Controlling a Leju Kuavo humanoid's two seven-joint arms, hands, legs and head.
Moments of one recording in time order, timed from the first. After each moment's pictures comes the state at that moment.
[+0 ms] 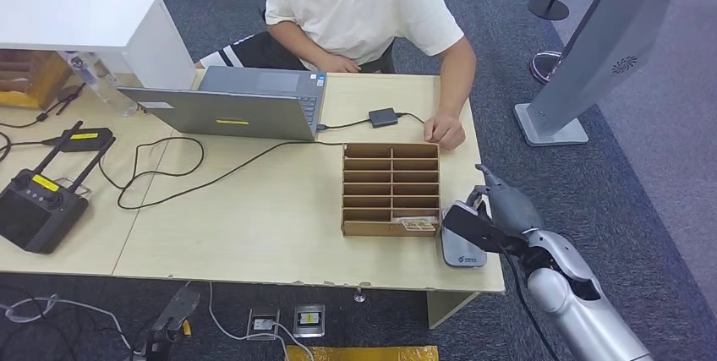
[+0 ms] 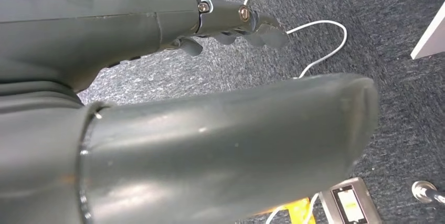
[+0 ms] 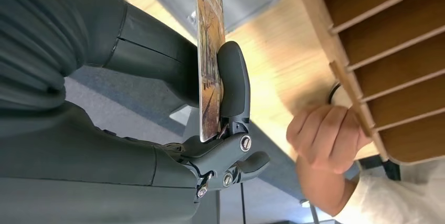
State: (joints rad) left arm -0.22 0.33 -0.91 -0.45 0.33 0.29 -0.15; right arm -0.36 -0.41 0.59 -1.25 0.65 0.09 0.01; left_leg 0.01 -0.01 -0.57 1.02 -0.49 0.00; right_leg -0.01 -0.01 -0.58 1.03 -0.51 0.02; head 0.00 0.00
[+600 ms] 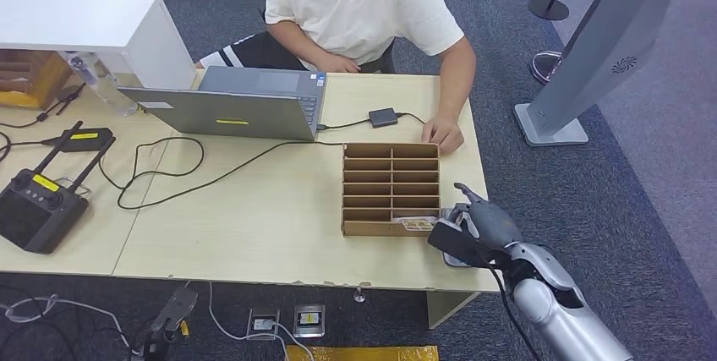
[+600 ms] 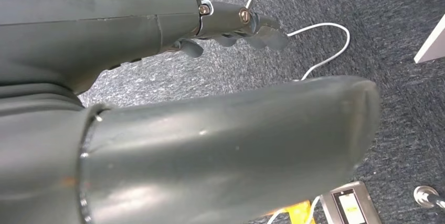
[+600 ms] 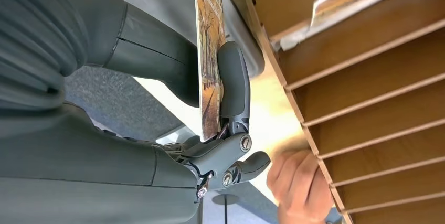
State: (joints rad) left arm -0.21 0.34 -0.91 -0.46 0.35 0.29 -0.15; right arm -0.35 -0.39 0.66 -1.21 0.60 0.11 -0.01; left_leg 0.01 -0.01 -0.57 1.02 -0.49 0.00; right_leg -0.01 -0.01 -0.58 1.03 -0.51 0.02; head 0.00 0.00
